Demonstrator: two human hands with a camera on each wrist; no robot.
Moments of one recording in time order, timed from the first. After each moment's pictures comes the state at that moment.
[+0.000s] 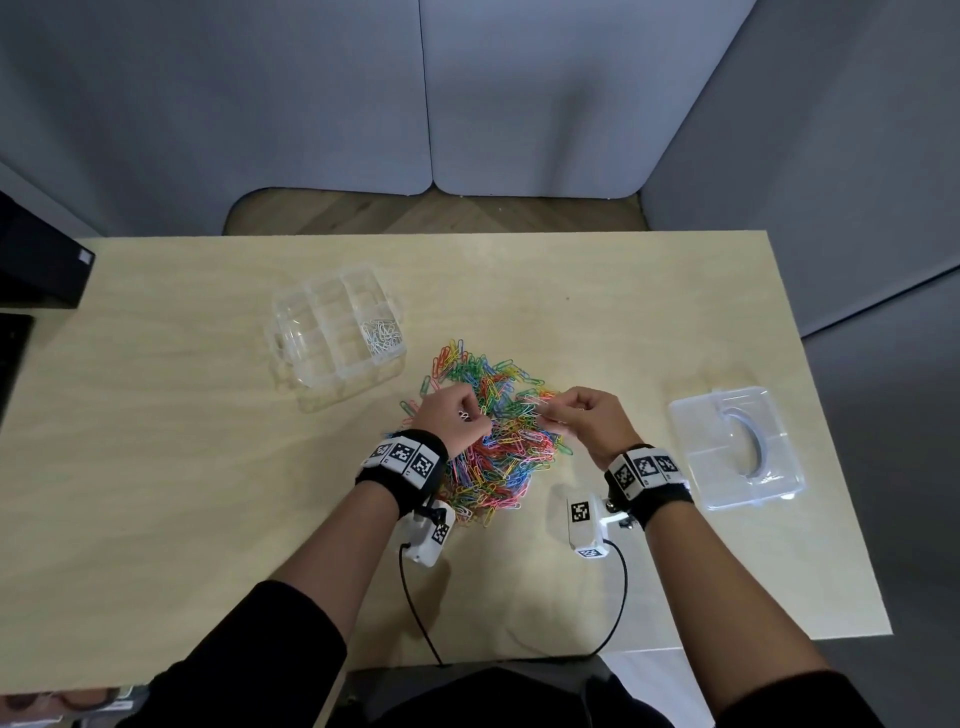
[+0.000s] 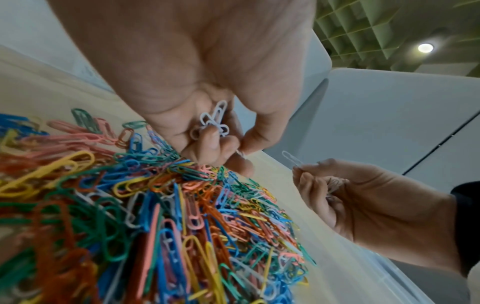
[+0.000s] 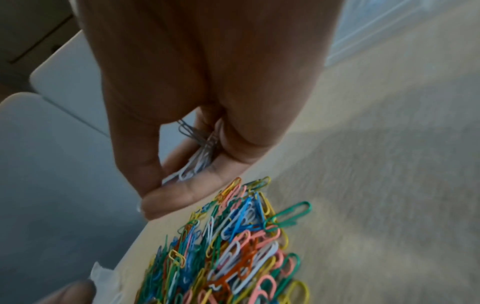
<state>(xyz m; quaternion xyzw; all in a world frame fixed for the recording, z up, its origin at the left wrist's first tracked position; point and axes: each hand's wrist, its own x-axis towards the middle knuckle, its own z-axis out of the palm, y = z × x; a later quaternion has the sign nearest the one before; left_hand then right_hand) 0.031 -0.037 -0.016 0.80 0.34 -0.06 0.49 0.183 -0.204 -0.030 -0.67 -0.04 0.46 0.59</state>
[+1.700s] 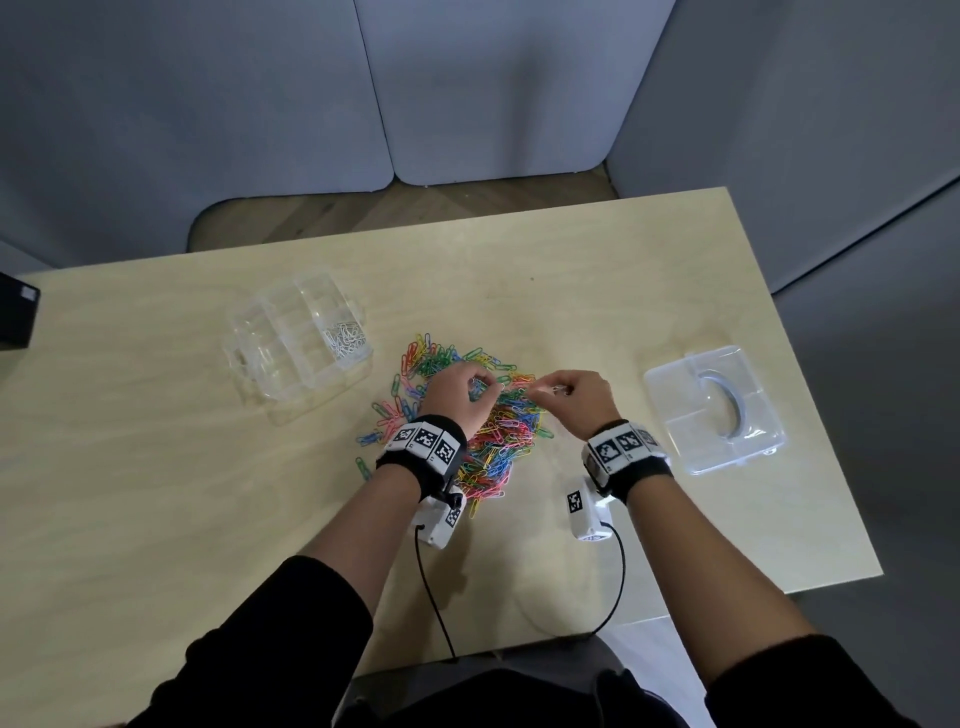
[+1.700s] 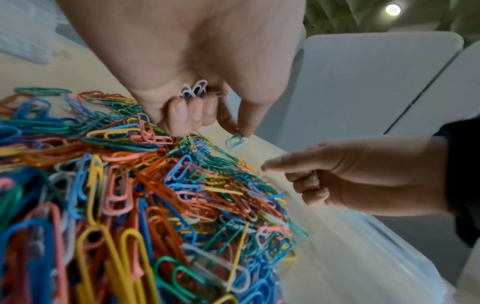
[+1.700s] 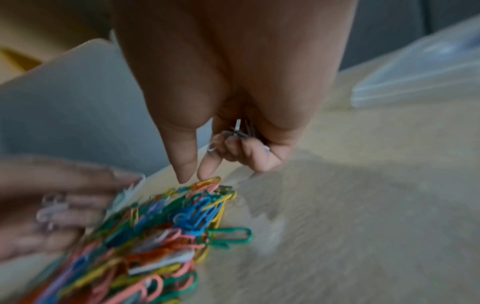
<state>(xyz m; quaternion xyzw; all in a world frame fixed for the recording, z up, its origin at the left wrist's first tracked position) 0.078 -0.060 -0.042 0.86 0.28 0.02 0.42 0.198 -0.218 -0.042 -0.86 -0.17 0.31 0.36</state>
